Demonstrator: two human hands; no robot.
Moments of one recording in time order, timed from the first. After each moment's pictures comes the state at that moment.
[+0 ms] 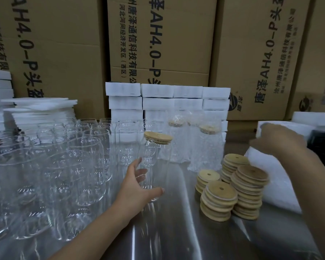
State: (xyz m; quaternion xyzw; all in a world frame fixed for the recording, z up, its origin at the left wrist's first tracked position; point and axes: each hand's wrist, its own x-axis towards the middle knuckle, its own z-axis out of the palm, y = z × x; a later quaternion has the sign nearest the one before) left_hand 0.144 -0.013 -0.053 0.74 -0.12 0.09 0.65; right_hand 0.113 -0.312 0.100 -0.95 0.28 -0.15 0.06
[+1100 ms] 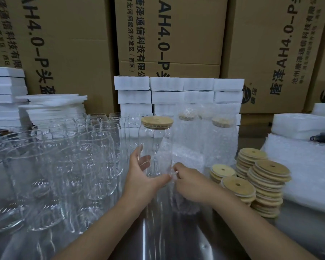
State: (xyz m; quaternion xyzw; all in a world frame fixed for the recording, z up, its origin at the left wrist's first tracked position) left_hand 0.141 -0.012 -0.046 0.70 -0.12 0.17 0.68; right_hand 0.137 -0.159 -0.013 -0.96 -0.12 0.01 0.26
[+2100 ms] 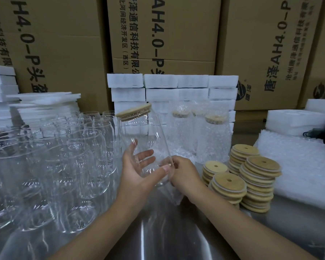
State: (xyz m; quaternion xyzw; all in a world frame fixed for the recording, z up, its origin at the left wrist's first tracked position) left_hand 0.117 -0.023 -0.034 0.62 -0.19 0.17 0.74; right_hand 0.151 -0.152 -0.030 -0.84 -0.05 -0.12 0.53
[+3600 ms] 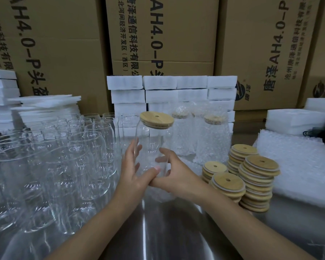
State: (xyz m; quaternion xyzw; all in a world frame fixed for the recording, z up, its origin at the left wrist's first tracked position) left_hand 0.121 -0.015 -0.033 0.70 -0.20 0.19 0.66; right_hand 0.126 -0.148 -0.018 -0.84 -0.16 -0.04 0.52
